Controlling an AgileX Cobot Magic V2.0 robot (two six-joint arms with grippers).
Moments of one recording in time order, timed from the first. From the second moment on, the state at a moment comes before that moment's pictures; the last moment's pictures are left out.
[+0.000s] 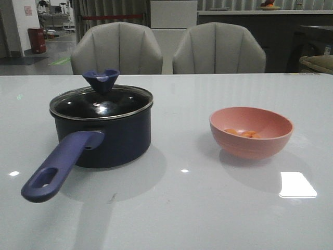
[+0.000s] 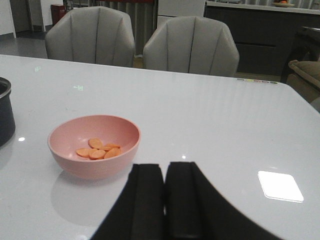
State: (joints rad) left arm 0.01 0.00 0.00 -0.03 0.04 -0.05; right arm 0.14 -0.01 0.03 -0.04 0.09 0.04
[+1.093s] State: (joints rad) left arm 0.01 0.00 -0.01 -0.02 -0.17 -0.05; right arm 0.14 -0.01 0.03 -0.04 0.09 0.04
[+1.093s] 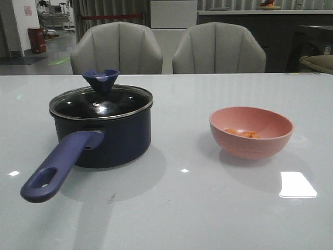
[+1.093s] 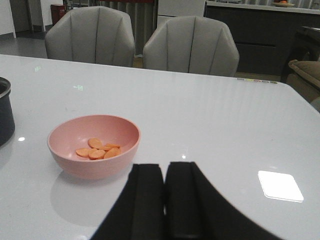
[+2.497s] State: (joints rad) left arm -0.06 0.53 -0.54 -0.01 0.37 -0.05; right arm 0.14 -0.01 0.03 -0.04 0.09 0.04
